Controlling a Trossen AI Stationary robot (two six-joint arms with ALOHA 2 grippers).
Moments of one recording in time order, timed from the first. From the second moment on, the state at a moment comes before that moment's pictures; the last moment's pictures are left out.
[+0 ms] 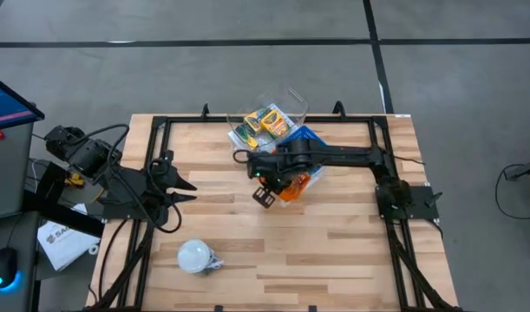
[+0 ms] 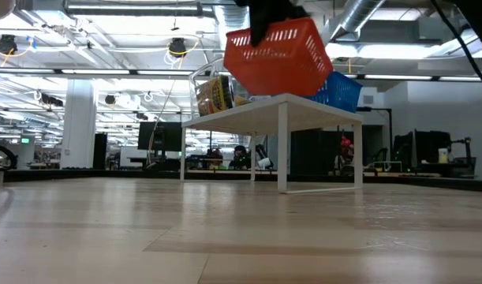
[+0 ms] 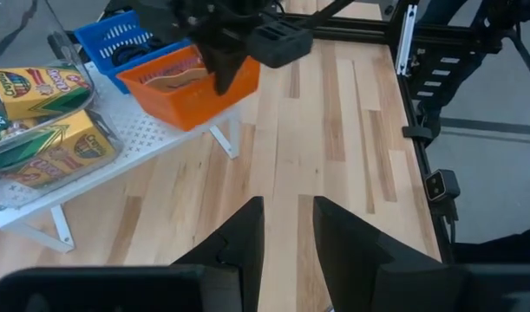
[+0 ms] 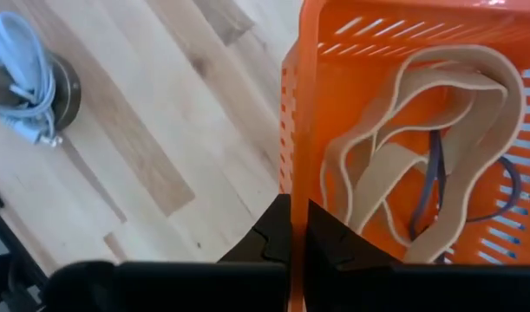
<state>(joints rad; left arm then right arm) -0.58 1.08 1.50 -1.14 -0.50 -0.45 0.07 2.12 2.32 -1.50 0.08 0.68</state>
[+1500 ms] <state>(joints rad) -0.58 1.08 1.50 -1.14 -0.49 -0.46 -0.02 2.12 2.26 -1.38 0.08 0.67</state>
